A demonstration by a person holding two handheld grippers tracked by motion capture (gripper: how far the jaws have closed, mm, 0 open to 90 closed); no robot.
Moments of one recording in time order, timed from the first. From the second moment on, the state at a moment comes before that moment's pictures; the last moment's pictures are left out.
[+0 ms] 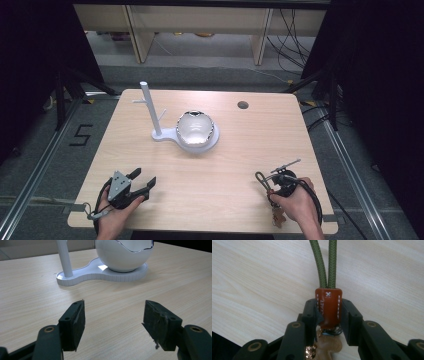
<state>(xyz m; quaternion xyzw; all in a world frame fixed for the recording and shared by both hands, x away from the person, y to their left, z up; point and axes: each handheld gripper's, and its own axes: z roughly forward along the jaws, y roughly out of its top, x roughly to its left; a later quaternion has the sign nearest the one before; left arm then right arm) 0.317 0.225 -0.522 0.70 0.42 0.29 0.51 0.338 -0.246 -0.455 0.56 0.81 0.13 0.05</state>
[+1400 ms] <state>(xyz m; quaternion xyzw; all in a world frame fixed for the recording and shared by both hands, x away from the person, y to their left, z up) 0.317 0.226 -0.522 0.69 0.43 0.28 0.51 0.306 -0.259 -0.475 0.49 0.75 0.41 0.15</state>
